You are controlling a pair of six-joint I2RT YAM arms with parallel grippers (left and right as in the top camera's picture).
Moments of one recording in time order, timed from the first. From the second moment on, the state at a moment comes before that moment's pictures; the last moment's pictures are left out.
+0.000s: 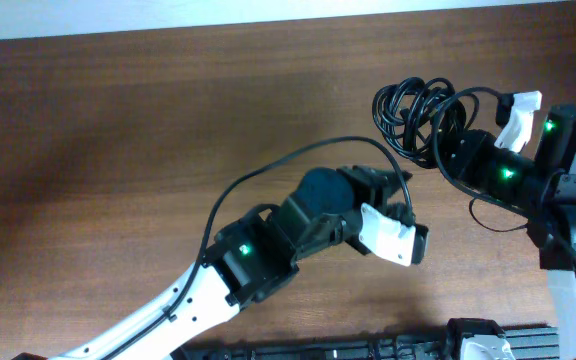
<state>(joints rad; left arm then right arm) -1.00 1.32 1.17 -0.22 0.14 1.01 -0.11 1.02 1.21 -0.90 -0.57 0.57</state>
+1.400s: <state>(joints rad) -1.06 1.32 1.17 -0.21 -0.07 1.01 -0.11 0.99 1.21 -1.11 -0.66 0.52</state>
